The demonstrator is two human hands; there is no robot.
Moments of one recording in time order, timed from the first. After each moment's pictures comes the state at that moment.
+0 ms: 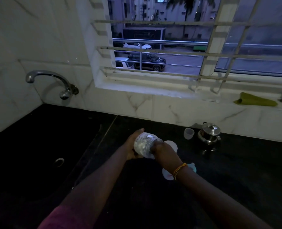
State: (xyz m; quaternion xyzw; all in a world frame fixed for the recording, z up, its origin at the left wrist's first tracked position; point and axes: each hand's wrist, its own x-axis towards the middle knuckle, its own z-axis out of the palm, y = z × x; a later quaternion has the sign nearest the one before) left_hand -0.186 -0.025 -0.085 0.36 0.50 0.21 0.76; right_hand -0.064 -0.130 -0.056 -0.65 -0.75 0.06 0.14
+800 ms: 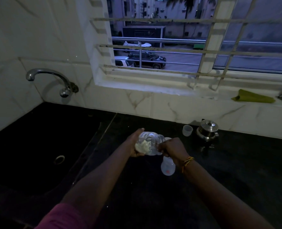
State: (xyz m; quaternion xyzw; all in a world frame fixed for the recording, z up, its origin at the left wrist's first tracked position) left_hand -0.180 -0.045 -0.071 0.35 0.55 0.19 0.73; right_hand -0.044 -0.154 -0.034 -0.71 -0.36 0.43 0.42
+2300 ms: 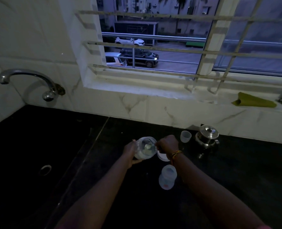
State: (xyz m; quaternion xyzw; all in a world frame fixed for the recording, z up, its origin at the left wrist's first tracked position) left_hand -0.159 -0.020 -0.095 0.34 0.59 0.24 0.69; right_hand -0.014 -0.056 -0.074 -0.80 -0.32 0.36 0.35
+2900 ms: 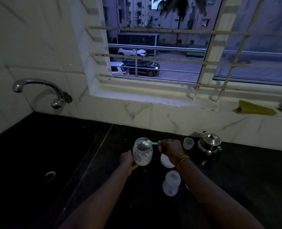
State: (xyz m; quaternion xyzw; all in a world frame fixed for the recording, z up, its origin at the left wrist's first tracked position) left_hand -0.178 -0.013 -0.115 0.28 0.60 0.33 0.67; right_hand -0.024 -0.076 -0.045 -0.62 -0.21 0.49 0.57
